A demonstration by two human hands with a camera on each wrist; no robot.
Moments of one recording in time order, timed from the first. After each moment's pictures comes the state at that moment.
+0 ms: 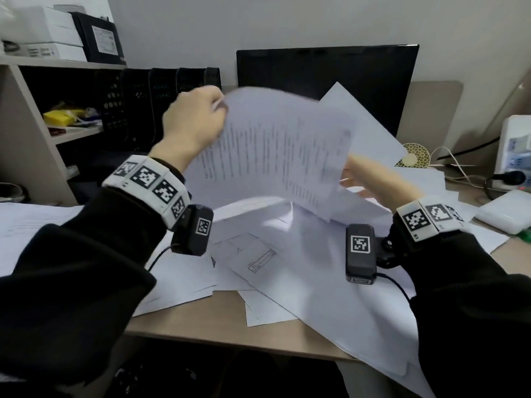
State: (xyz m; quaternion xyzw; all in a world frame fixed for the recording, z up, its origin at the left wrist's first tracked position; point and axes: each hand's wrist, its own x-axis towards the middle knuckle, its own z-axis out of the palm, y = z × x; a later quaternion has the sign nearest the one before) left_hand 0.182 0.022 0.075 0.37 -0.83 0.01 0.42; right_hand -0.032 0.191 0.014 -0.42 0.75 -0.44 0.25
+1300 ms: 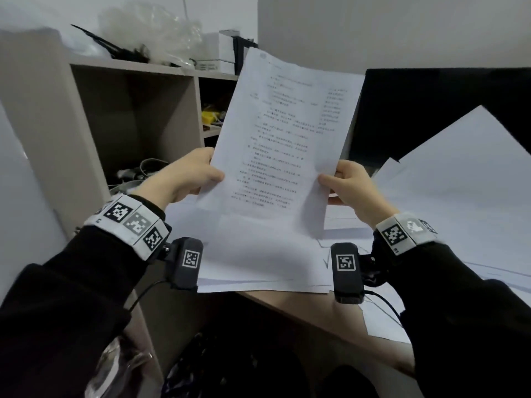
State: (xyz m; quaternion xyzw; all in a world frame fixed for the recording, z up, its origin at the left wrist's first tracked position) left_hand 0.410 0.013 0.032 0.48 -0.73 -0.37 0.32; right_hand 0.144 0.077 0.003 -0.58 0.54 -0.54 0.28
